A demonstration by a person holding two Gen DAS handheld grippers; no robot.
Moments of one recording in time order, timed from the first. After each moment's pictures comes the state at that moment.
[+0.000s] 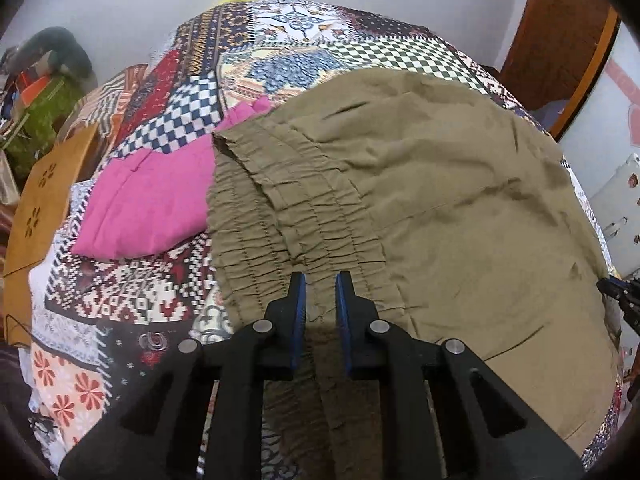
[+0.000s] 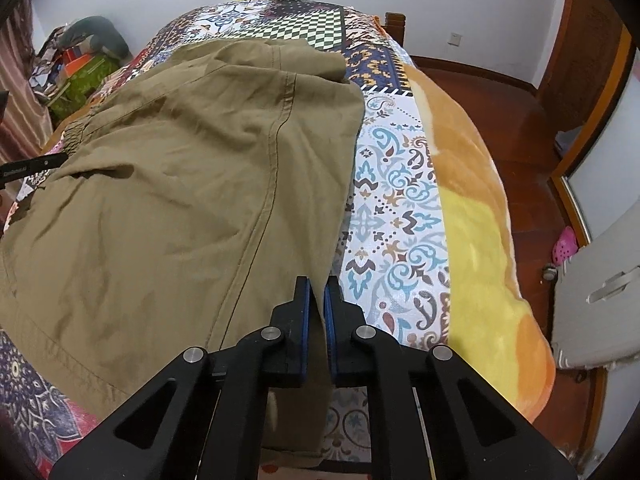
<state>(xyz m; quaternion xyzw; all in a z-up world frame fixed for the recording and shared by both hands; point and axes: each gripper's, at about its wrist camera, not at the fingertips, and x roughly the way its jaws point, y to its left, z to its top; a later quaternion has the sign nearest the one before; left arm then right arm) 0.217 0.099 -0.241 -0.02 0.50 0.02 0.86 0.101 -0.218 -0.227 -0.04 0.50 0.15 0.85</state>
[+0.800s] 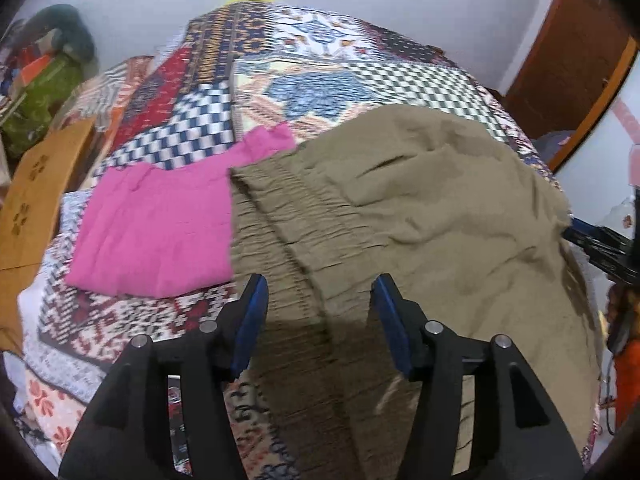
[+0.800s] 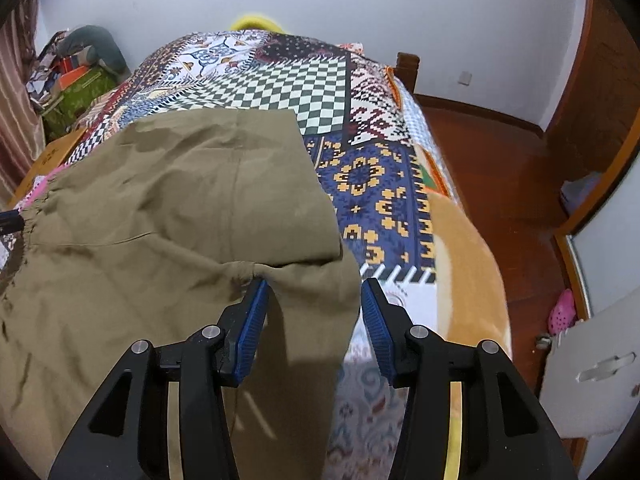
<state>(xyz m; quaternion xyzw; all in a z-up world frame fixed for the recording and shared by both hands) 0.260 0.130 -0.237 -0.07 0.50 0.01 0.86 0.232 -0.183 -0.229 -0.06 0.46 0.18 0.87</state>
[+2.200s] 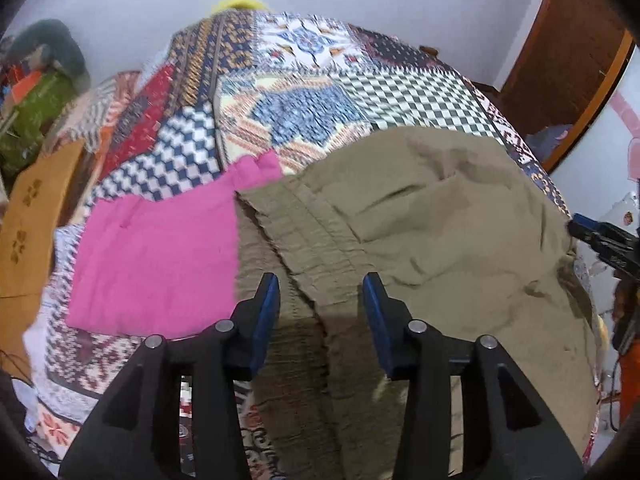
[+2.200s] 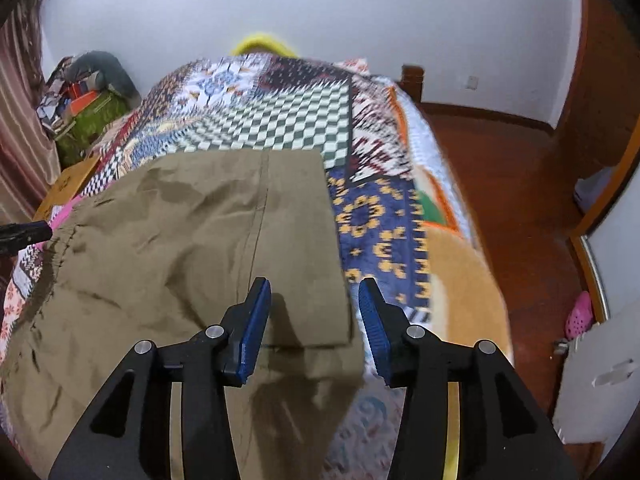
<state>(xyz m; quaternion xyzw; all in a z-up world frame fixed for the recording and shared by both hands) 0.296 0.128 -0.231 -0.06 0.50 0.00 0.86 0.246 -0.186 -0.214 -0.03 0.45 0.20 0.87</state>
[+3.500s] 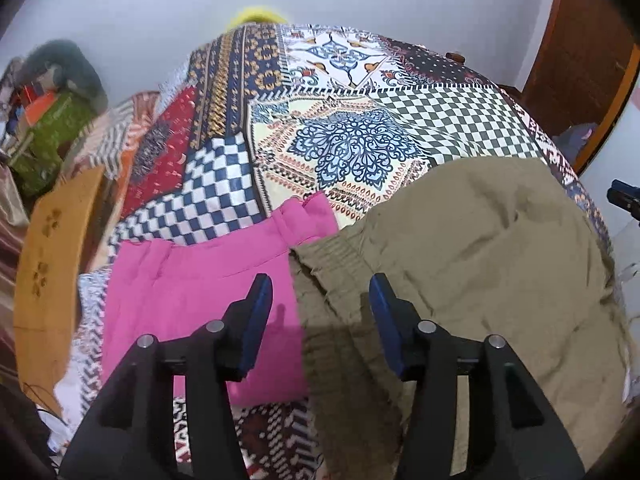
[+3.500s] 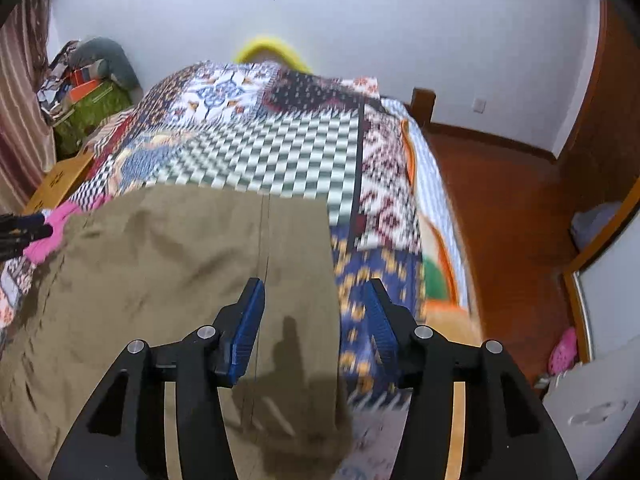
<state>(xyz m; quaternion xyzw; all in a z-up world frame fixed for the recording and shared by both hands) 0.341 0.160 -0.231 -0.02 0.49 0.04 0.87 0.291 -0.167 -0.169 -0.07 0.42 0.20 0.88</state>
